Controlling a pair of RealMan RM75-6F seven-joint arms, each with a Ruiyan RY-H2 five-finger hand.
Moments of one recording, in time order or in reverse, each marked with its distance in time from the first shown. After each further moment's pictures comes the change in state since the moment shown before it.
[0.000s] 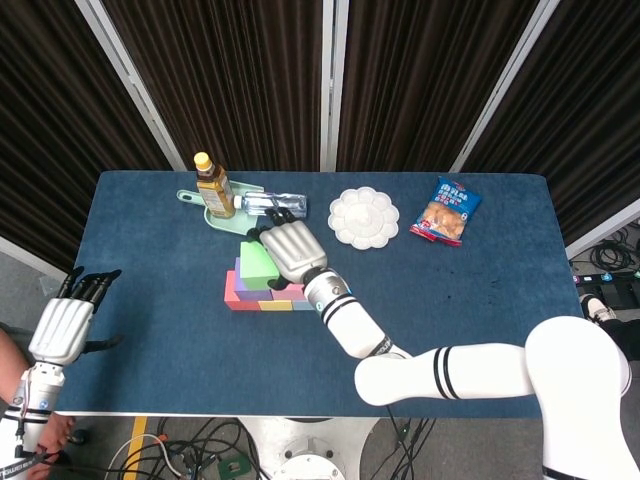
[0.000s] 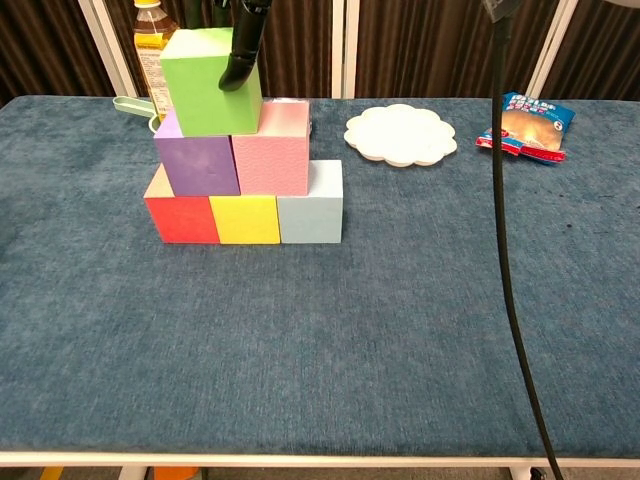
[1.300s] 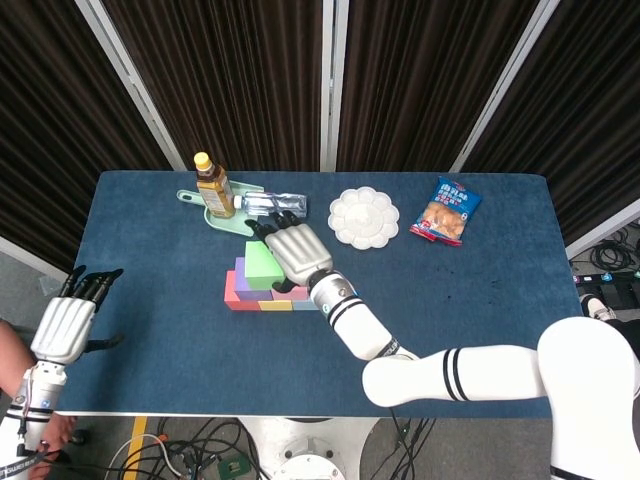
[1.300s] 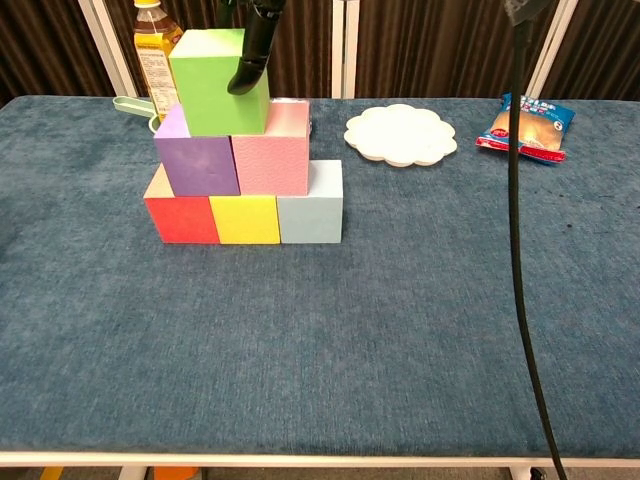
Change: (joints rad) left arm -0.004 -0.007 -0.003 0.002 0.002 0.001 0.004; right arm -0.038 0.024 0.010 -0.038 -0.008 -0.018 -0.009
